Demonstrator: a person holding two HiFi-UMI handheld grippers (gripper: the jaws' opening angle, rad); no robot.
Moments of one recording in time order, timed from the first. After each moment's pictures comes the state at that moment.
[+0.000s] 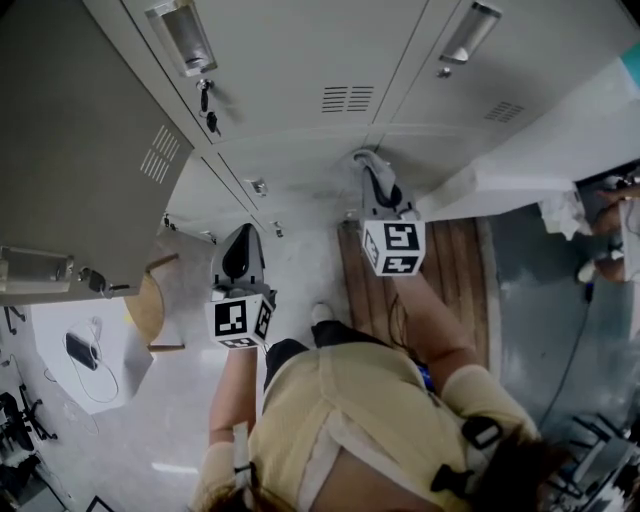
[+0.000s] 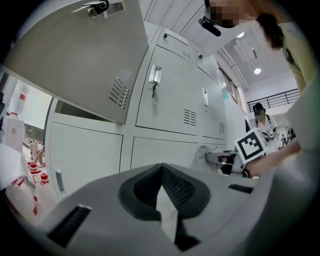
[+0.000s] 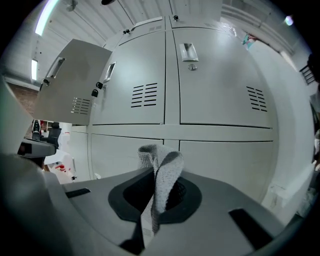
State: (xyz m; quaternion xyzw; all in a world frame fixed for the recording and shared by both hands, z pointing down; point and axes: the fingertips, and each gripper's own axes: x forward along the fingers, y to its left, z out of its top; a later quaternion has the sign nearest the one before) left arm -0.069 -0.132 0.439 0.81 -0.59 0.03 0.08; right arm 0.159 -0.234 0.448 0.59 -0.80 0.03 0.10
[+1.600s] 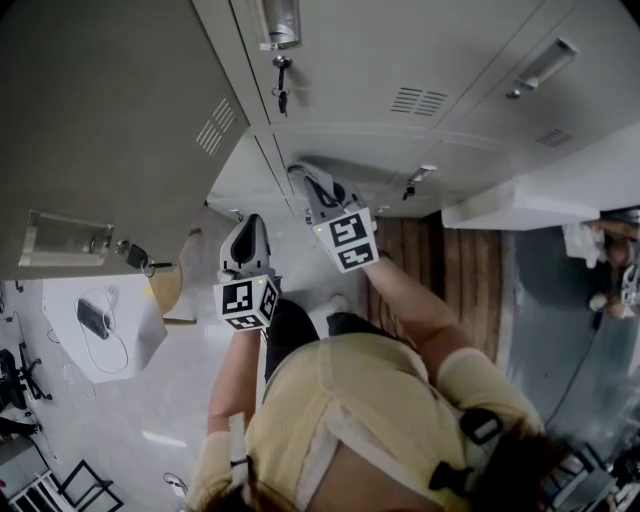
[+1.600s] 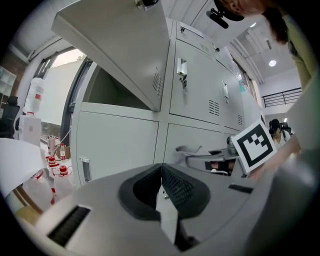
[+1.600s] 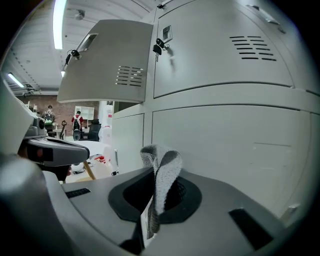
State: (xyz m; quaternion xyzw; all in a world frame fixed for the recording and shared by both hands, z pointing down) left arm -0.151 -0.130 0.484 0.76 -0.64 0.06 0.12; right arm -0.060 -0.216 0.497 0.39 -0.91 0.05 0.15
